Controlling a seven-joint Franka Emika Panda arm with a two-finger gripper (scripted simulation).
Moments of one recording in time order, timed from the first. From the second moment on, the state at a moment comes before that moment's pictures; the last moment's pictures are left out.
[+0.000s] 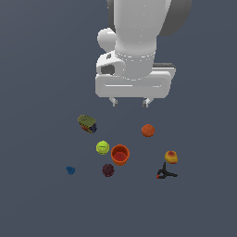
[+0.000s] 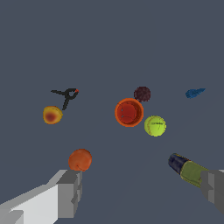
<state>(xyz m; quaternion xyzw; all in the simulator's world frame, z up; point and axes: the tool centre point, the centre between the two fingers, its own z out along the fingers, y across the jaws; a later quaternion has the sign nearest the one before) 0.028 0.038 0.335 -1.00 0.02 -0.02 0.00</state>
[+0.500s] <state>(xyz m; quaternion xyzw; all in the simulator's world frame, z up) 0.067 0.067 0.296 -0.99 0.12 -0.01 0.02</state>
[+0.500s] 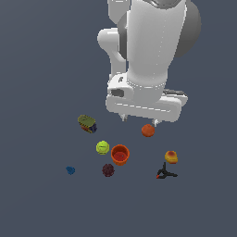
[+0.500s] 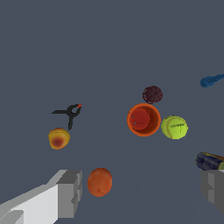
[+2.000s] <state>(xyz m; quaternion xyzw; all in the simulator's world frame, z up) 0.147 0.178 0.123 -0.90 0.45 0.01 0.01</state>
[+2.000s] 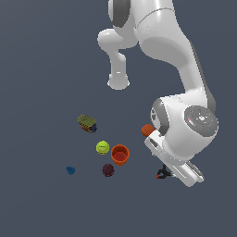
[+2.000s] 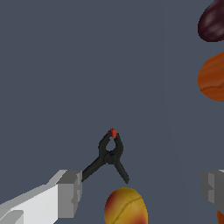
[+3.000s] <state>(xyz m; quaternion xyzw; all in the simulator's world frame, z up) 0.152 0.212 0.064 -0.85 0.52 0.00 0.00</state>
